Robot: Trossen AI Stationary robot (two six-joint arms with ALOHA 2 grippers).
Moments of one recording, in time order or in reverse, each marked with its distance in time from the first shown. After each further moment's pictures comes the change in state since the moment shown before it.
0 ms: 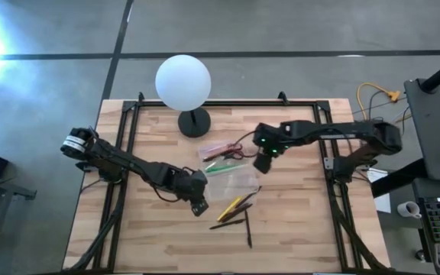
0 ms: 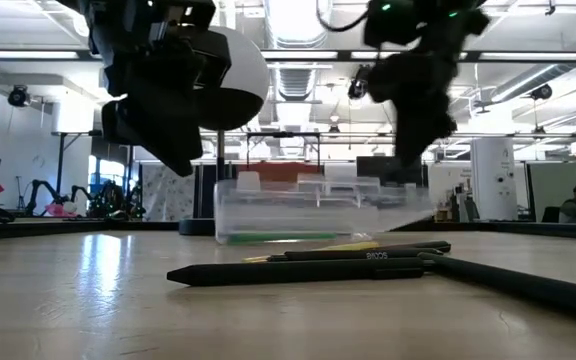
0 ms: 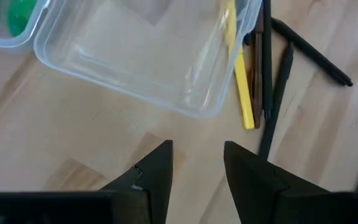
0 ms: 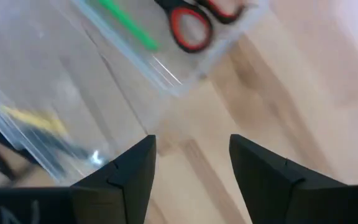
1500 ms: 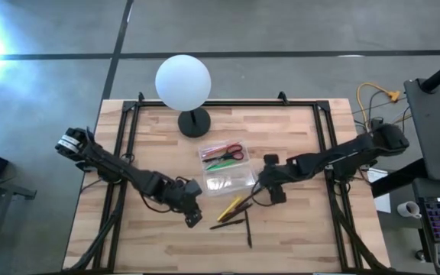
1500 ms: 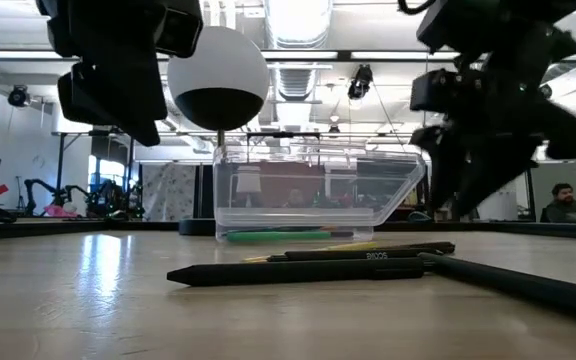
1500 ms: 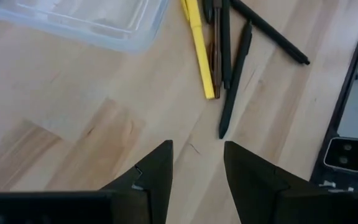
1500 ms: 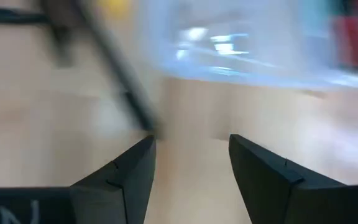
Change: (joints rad) left arm -0.140 -0.050 -0.003 0.000 -0.052 -0.119; right arm 0.343 -0.038 -0.366 0.418 0.173 -0.416
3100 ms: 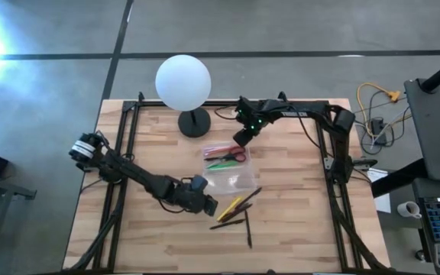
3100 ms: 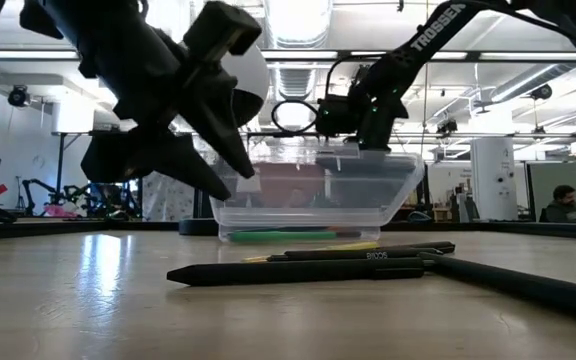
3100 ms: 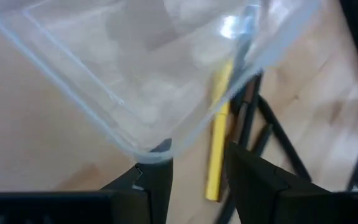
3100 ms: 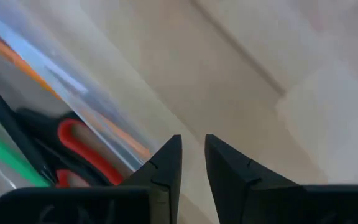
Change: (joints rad) left arm 0.045 0.164 -0.070 0.338 -0.211 -0.323; right arm -0.679 0.535 0.625 -0.275 -0.324 0.289
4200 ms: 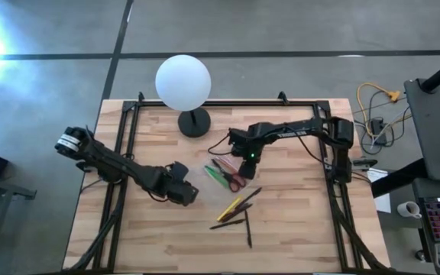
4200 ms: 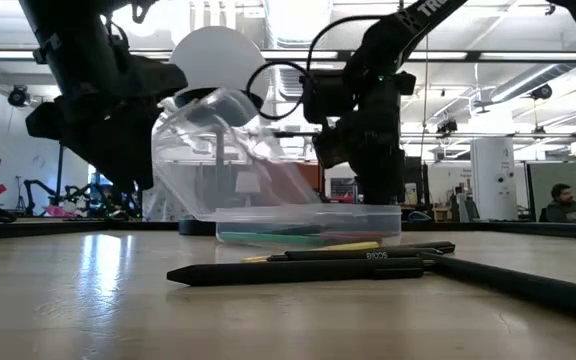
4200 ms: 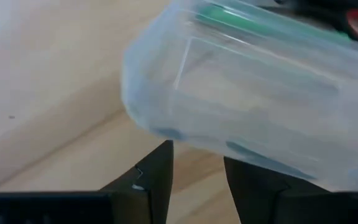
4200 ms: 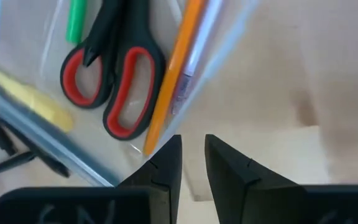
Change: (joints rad) left arm 0.023 -0.178 -0.006 -0.626 -0.074 0.001; right arm 0.282 -0.028 -0.019 -0.180 -0.153 -0.129
